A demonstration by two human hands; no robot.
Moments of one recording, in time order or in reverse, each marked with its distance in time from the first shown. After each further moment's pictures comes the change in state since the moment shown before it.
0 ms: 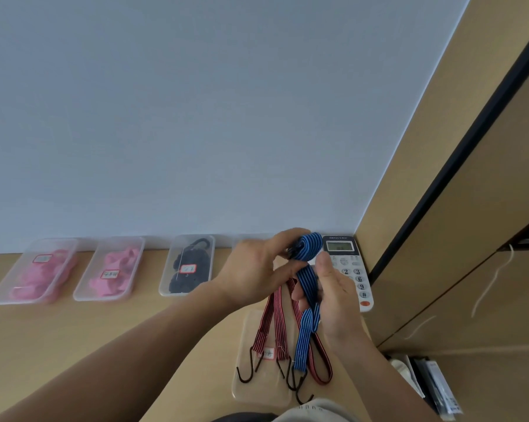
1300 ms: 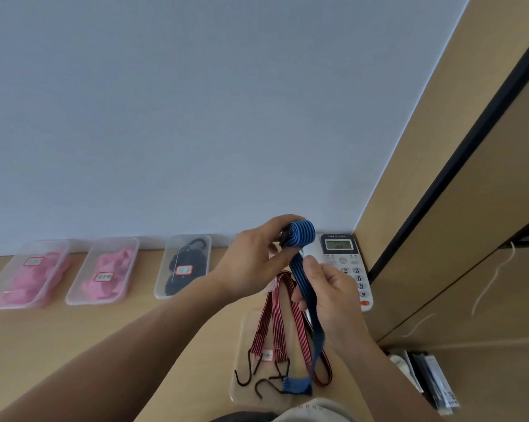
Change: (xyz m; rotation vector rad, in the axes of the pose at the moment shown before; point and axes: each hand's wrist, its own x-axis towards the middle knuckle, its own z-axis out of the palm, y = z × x) left_hand 0.016 -0.003 -0.005 -0.217 -0.075 -0.263; right_hand 0.012 0.008 -0.007 -0.106 0.011 0.006
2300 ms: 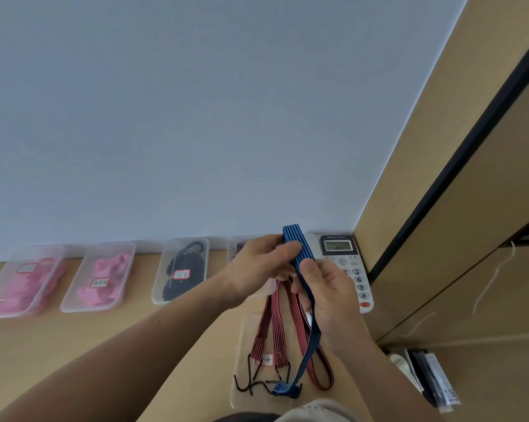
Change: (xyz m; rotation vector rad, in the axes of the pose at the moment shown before) left_hand 0.006 0.000 0.005 -0.635 -0.260 -0.450; right_hand 0.004 -0.010 0.006 0.165 -0.030 0.040
